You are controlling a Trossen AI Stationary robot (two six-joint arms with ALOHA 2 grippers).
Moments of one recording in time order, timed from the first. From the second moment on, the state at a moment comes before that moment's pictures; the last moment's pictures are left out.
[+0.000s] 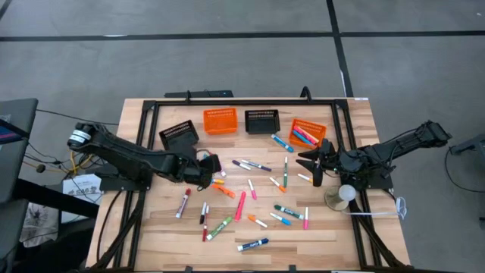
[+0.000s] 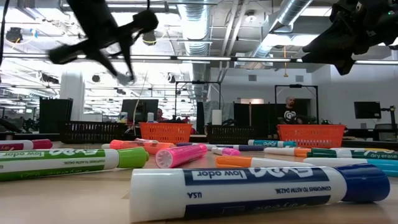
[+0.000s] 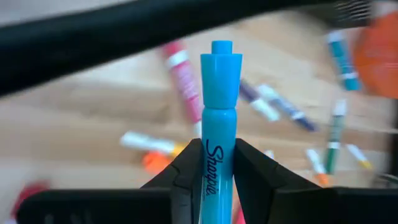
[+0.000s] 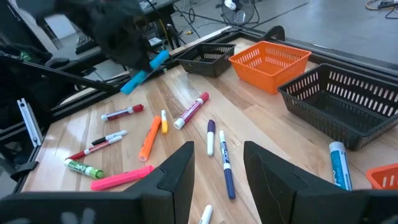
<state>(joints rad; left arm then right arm) -0.29 1.40 0.98 -0.75 -0.54 -1.89 0.34 0.55 0.32 -0.12 0.57 0.46</state>
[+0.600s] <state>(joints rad) -0.13 1.44 0.99 -0.03 -0.49 -0.93 0.34 0.56 0.32 -0.07 0.52 0.46</state>
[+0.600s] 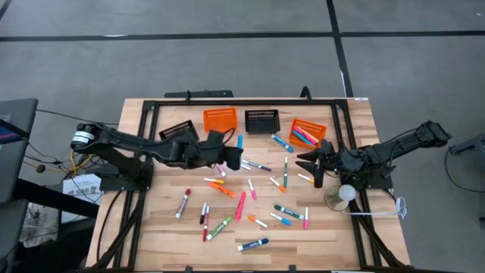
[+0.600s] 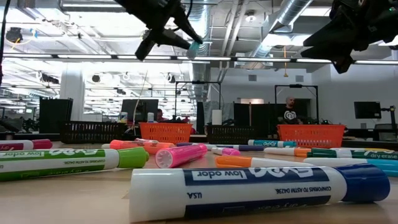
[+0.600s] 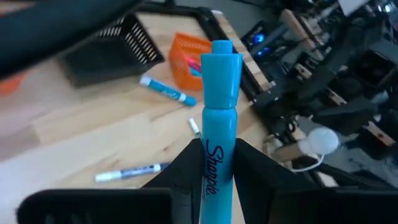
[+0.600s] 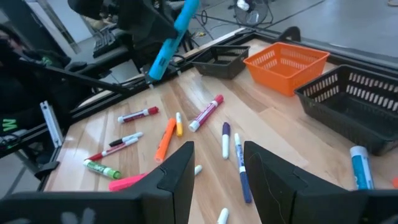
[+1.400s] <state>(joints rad) -0.08 1.53 0.98 0.33 -0.41 -0.69 0.04 0.82 0.32 0.35 0.03 0.50</state>
